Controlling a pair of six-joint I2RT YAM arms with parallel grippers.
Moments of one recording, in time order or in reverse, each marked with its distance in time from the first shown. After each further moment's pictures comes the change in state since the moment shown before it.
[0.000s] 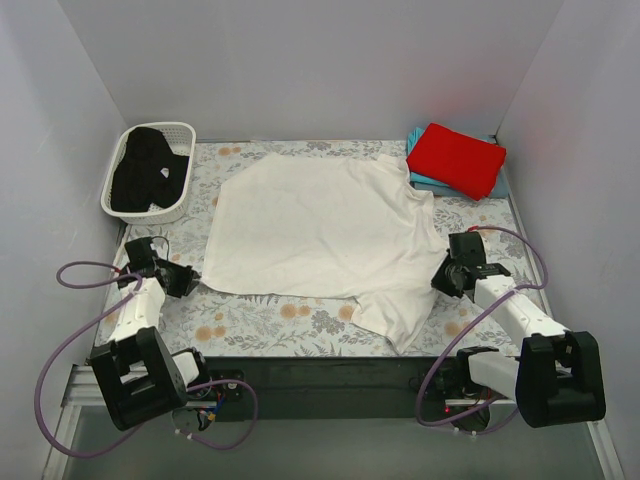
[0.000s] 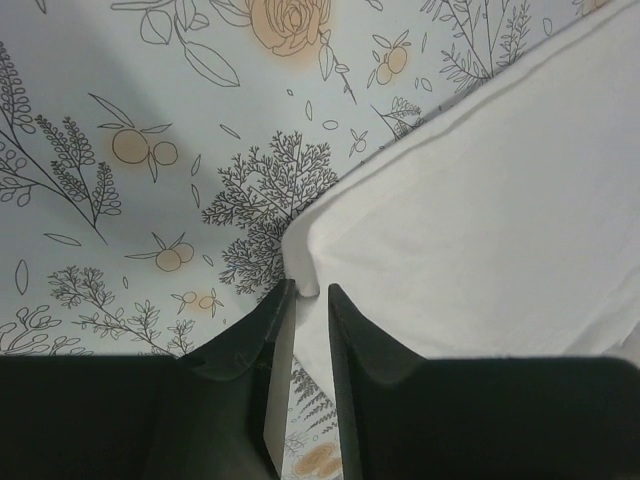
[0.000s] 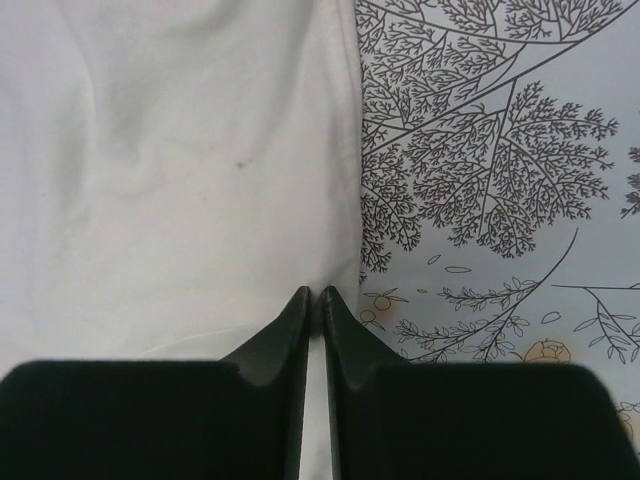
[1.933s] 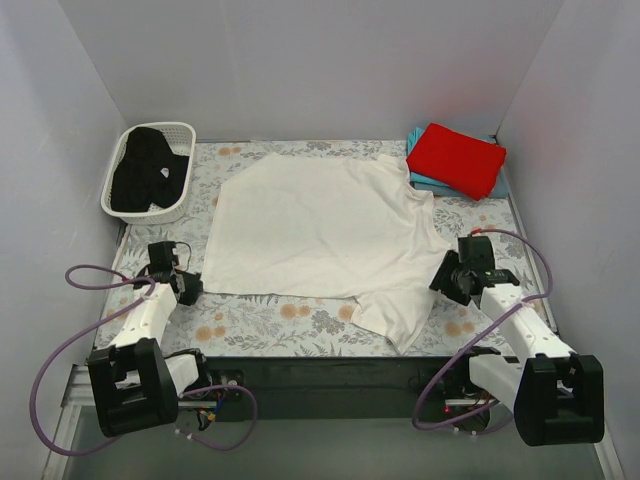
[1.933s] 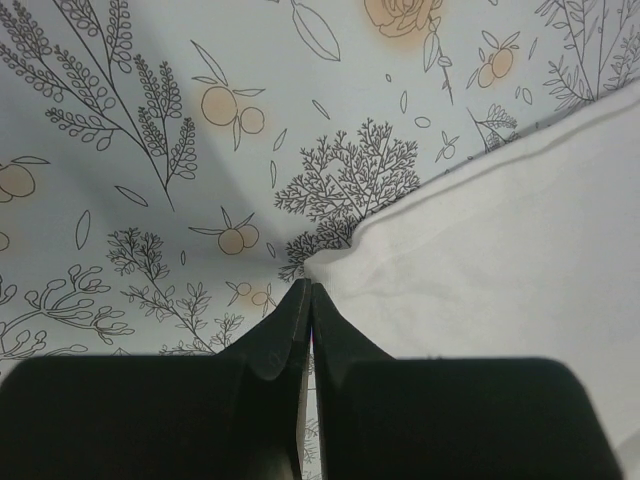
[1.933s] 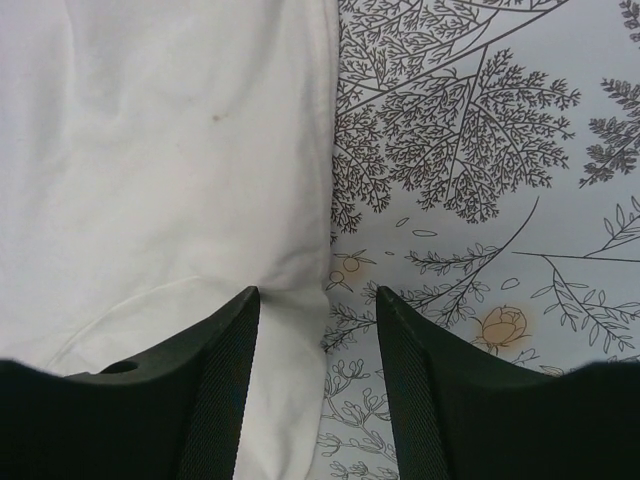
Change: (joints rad) left arm -0.172 -0.039 -0.060 -0.043 -0.286 -0.178; right arm -0.060 -0.111 -0.014 -0.090 -0.068 -0.110
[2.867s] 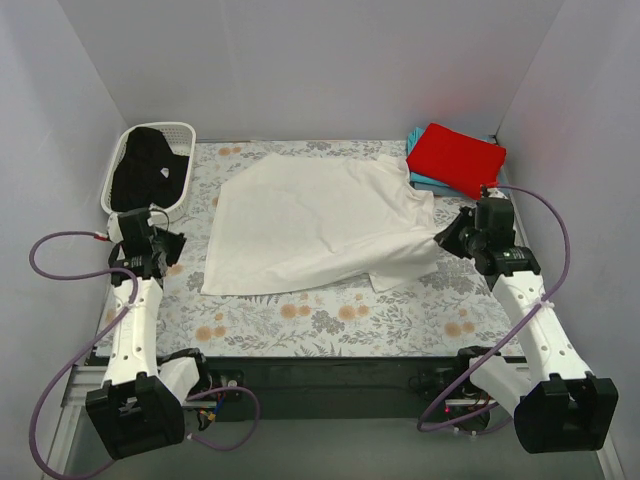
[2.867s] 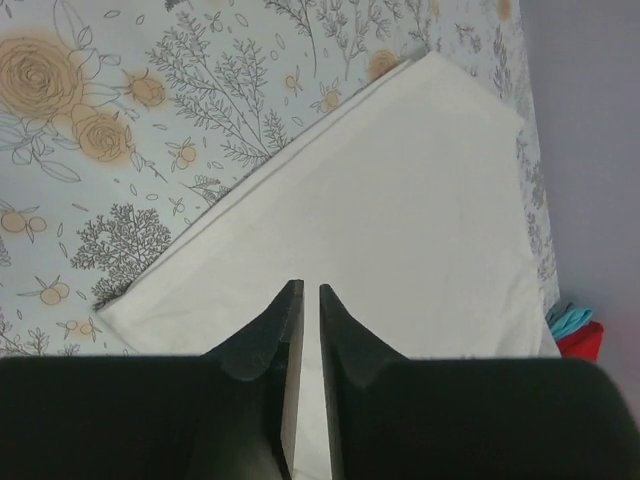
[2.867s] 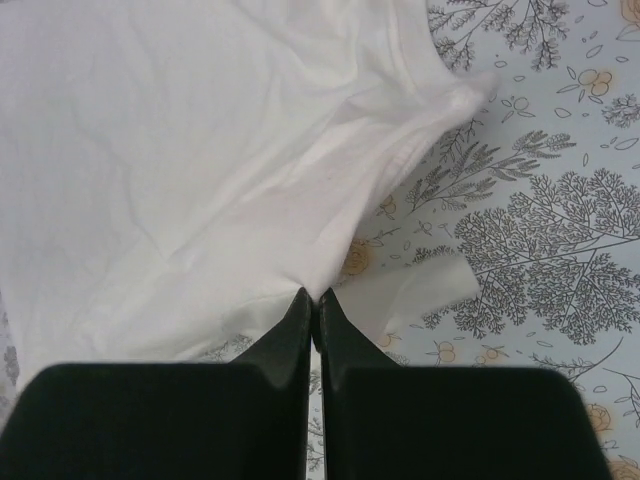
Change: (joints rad) left arm 0.029 -0.113 0.300 -0.028 0.075 0.117; right arm -0.002 -0.018 0.294 0.016 -0.112 0.018
